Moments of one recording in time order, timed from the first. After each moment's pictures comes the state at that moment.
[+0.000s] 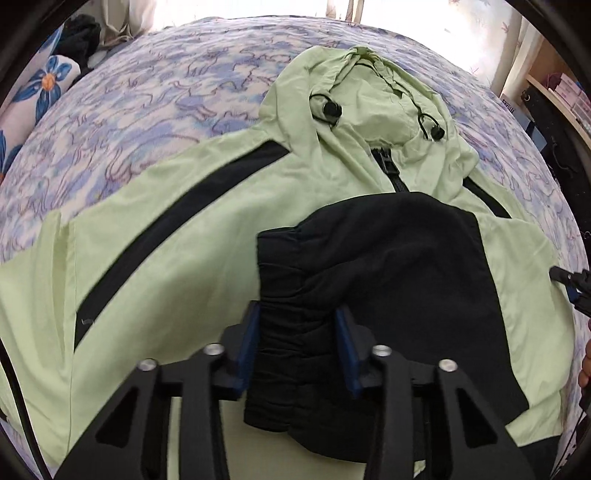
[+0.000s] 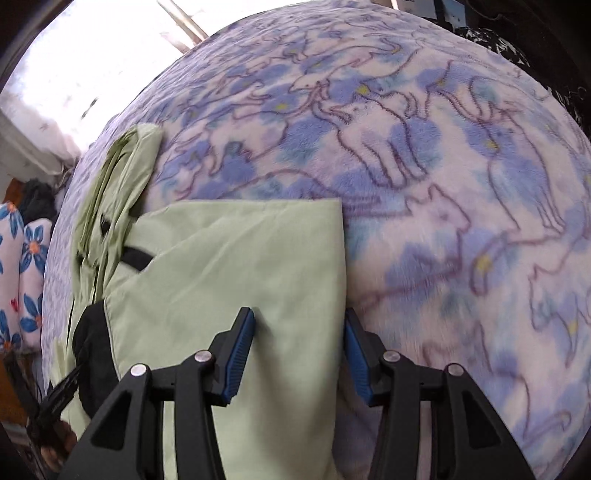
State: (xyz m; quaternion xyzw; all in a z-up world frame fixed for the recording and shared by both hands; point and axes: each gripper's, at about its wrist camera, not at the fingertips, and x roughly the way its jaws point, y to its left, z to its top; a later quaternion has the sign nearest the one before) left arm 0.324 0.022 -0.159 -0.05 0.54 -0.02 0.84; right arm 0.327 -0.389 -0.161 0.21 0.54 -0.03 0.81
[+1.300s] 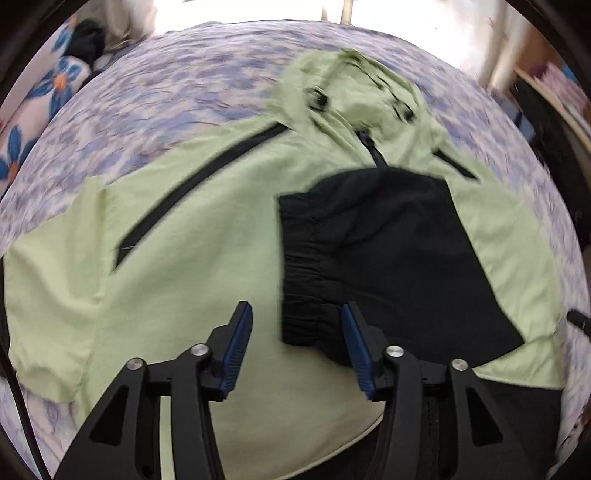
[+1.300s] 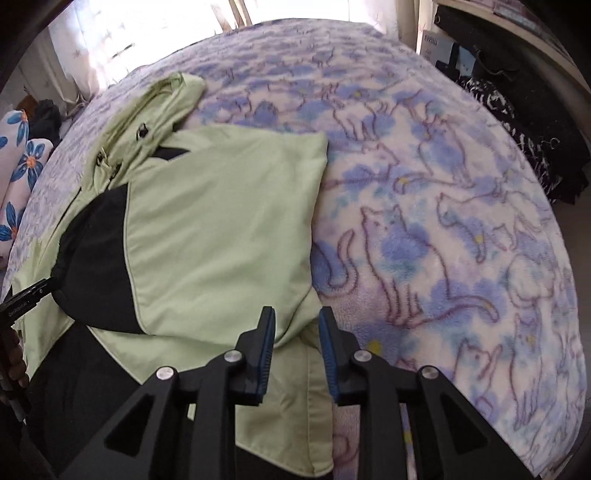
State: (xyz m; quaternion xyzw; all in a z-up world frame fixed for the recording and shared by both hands) left arm 0.246 0.038 -0.127 -0.05 0.53 -0.02 0.84; right arm 0.193 -0.355 -0.114 0.06 0.55 -0.03 0.83
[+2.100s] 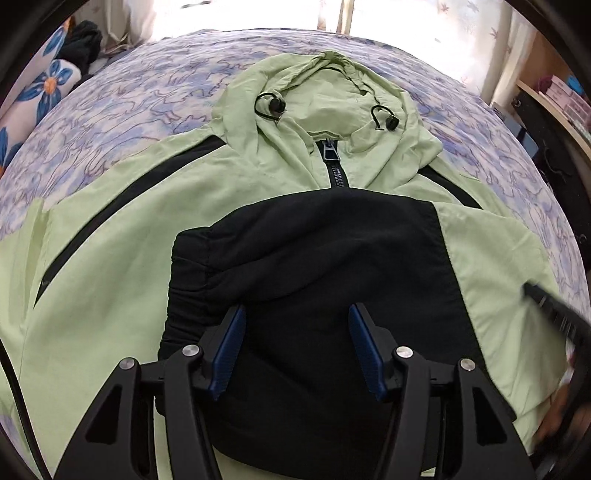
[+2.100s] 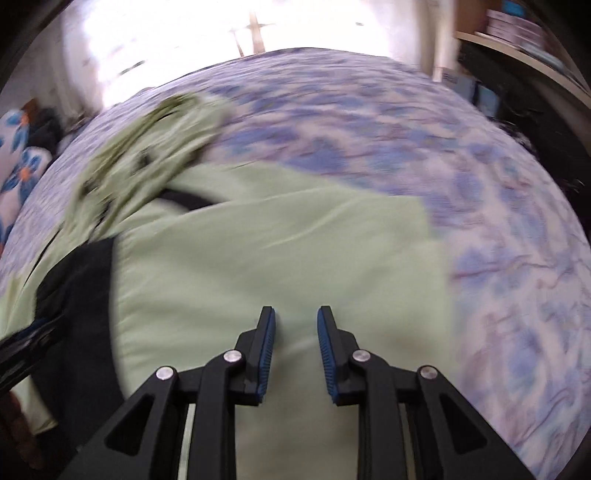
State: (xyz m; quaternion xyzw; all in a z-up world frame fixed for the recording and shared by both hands) left arm 0.293 -0.026 -0.164 -0.06 0.51 -0.03 0.86; right arm 0.292 -0.309 -0.163 0.05 0.47 -0.05 0.88
